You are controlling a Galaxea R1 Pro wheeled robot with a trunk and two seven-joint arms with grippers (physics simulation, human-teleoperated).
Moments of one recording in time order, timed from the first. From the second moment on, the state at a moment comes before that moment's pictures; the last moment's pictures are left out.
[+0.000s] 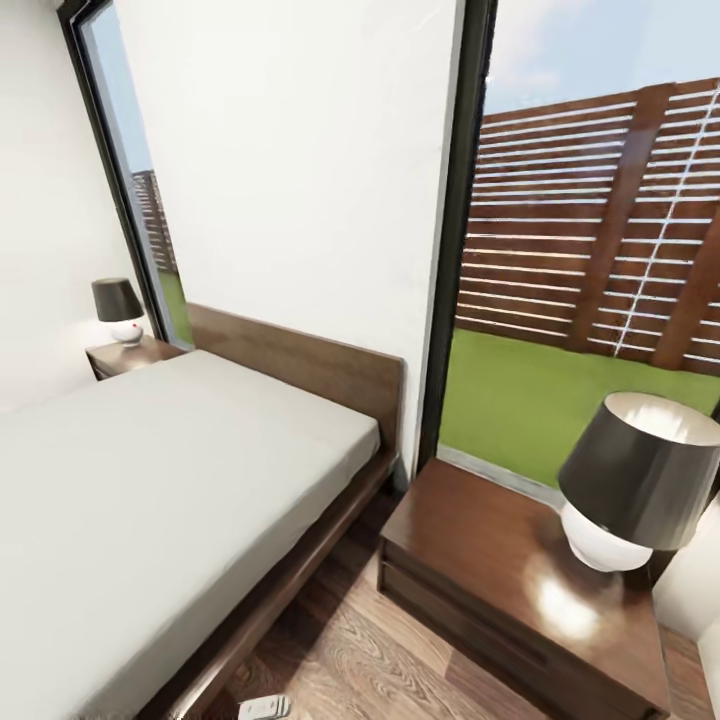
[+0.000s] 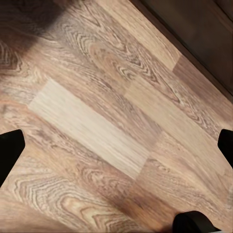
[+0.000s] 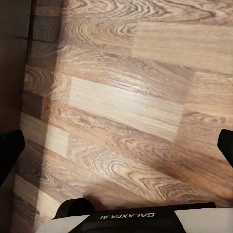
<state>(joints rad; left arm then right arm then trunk) -0.43 -0.04 -0.69 -0.02 0.87 -0.16 -0.31 -0.33 -0.06 -0.25 -0.02 -0.25 -0.02 0.45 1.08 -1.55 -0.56</state>
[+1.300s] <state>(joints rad) -0.42 -0.04 -0.69 -0.02 0.87 -0.16 -0.31 -0.33 -0.06 -0.25 -0.02 -0.25 -0.02 0.45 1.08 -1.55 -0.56</state>
